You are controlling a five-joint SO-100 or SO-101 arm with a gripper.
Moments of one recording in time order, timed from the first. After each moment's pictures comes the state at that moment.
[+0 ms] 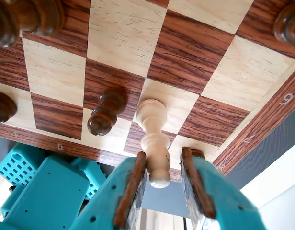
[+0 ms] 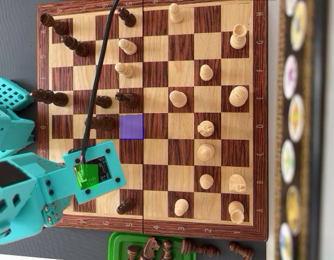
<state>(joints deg) 30.5 111.6 117.3 84.1 41.6</state>
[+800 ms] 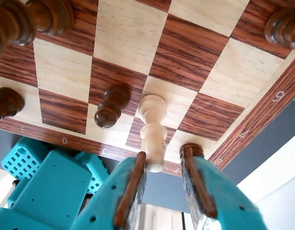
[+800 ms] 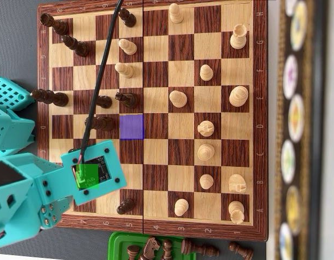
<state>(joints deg) 29.8 111.6 114.3 87.1 41.6</state>
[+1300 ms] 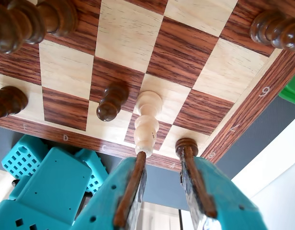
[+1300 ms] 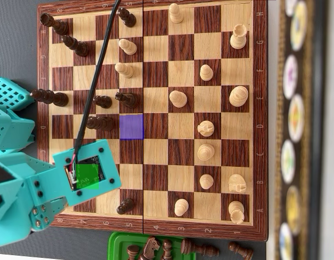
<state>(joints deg) 29.8 113.3 112.1 89.3 41.6</state>
